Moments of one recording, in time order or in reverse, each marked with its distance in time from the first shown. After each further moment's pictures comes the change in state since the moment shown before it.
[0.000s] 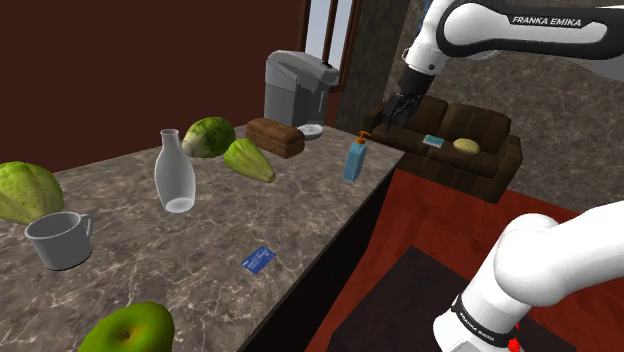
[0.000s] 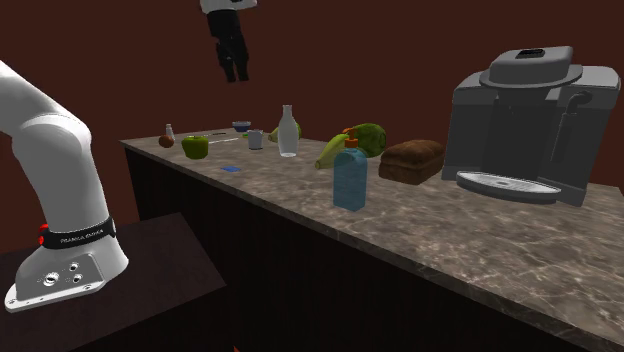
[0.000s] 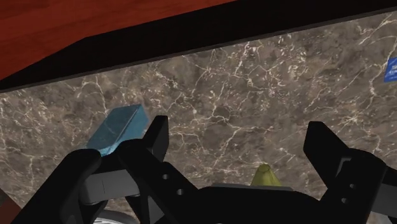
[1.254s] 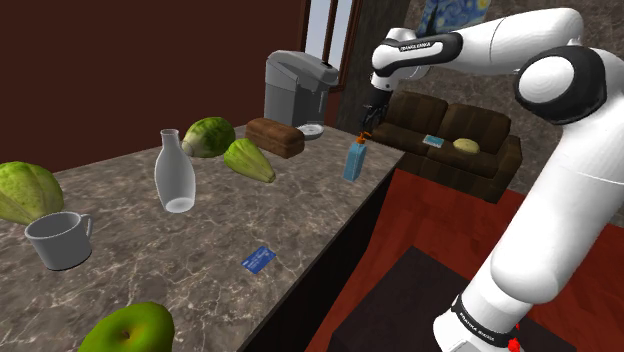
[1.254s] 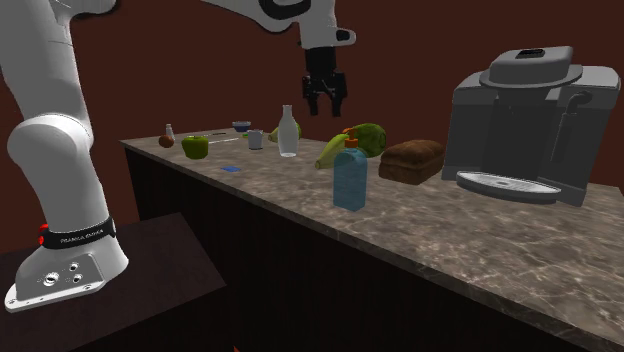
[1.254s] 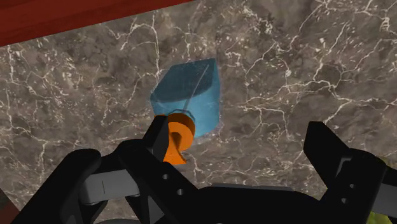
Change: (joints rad) arm -0.064 0.680 -0.227 0.456 0.076 0.150 -0.330
